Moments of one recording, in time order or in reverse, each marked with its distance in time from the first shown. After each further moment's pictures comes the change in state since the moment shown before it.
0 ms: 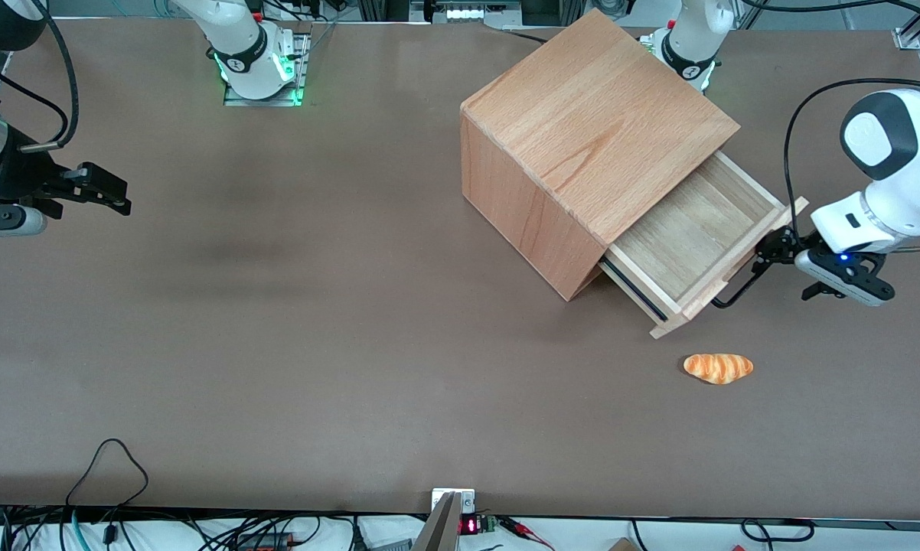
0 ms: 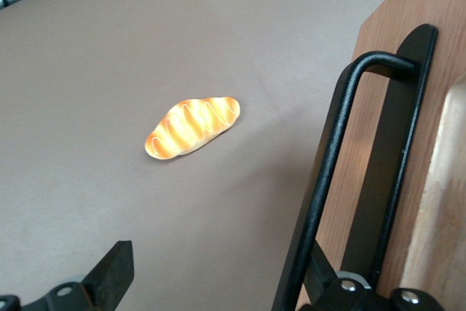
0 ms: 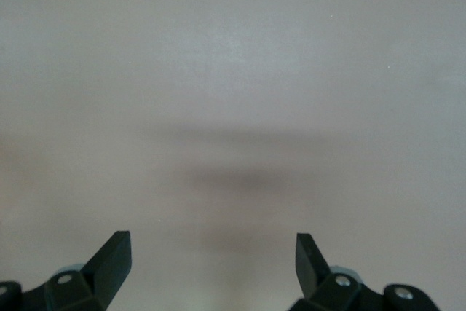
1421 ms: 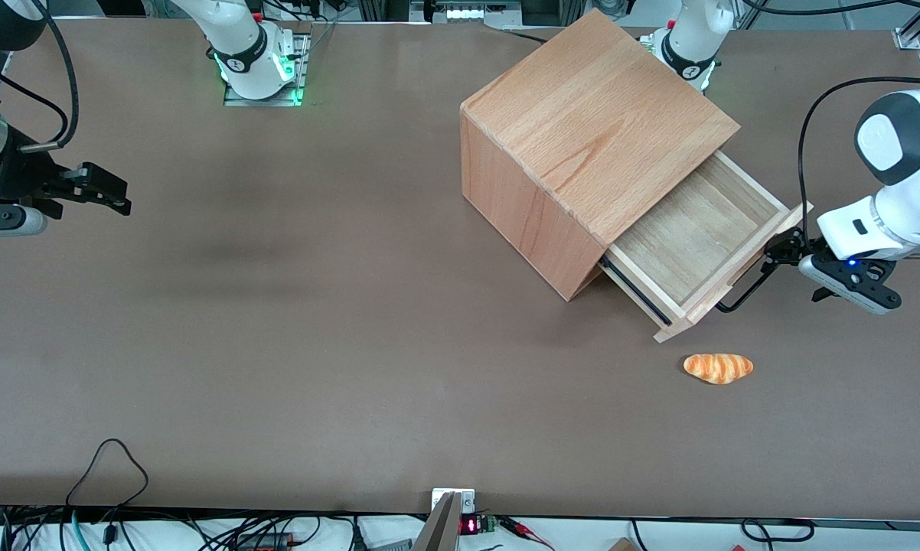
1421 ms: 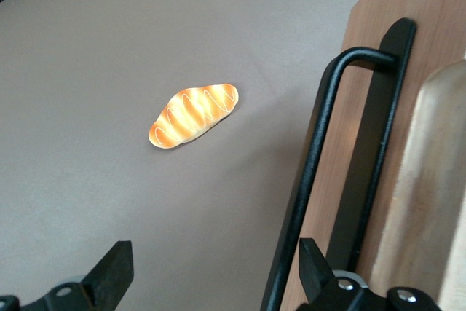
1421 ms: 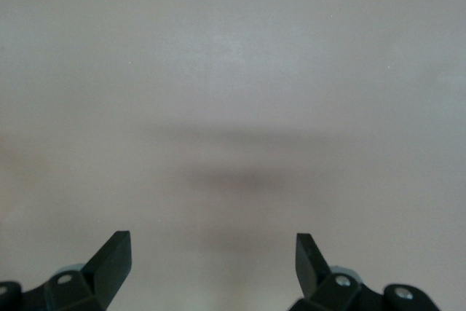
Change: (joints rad) arm -0.007 0.024 -0.009 0.105 0.085 -0.148 -0.024
